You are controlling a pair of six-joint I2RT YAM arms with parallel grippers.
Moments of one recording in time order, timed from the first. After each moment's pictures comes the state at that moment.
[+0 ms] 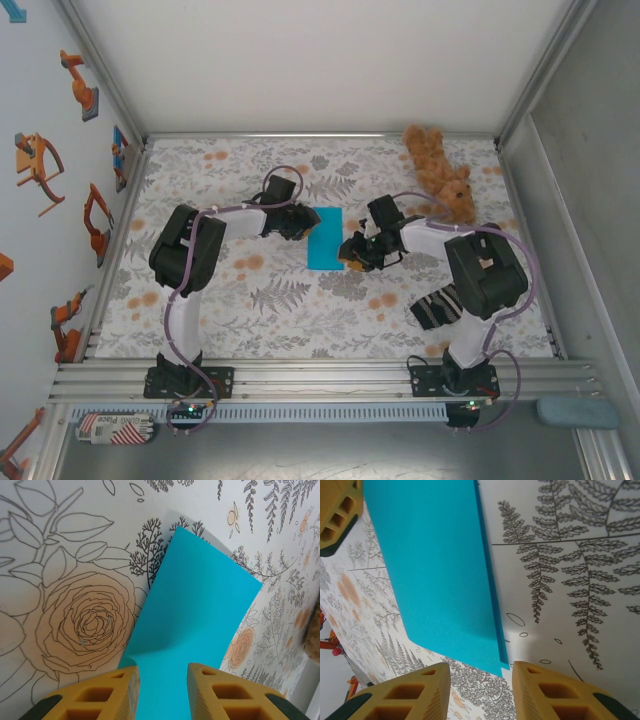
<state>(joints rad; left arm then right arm) -0.55 2.08 1.27 -0.13 0.34 -1.05 0.46 1.82 0.99 -0.34 -0.61 0.75</state>
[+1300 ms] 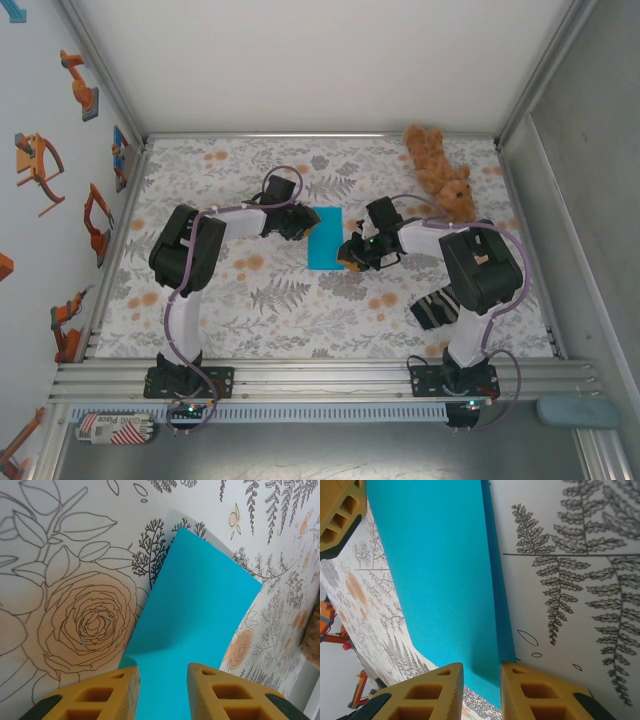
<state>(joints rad) -0.55 2.08 1.27 -0.13 0.34 -1.06 0.46 1.85 0.98 -0.25 -0.66 0.77</state>
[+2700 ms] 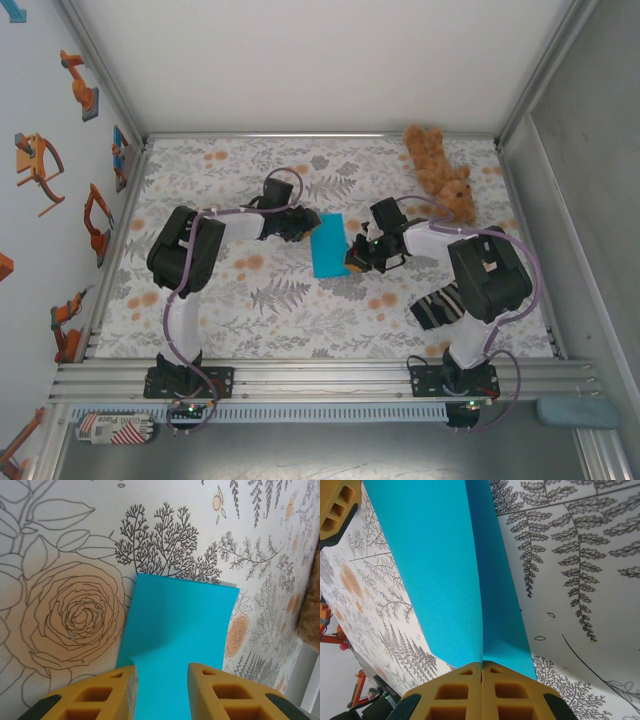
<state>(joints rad) -0.55 2.06 1.22 -0.05 0.39 -1.01 0.45 1.78 0.95 -0.34 -0.64 0.77</state>
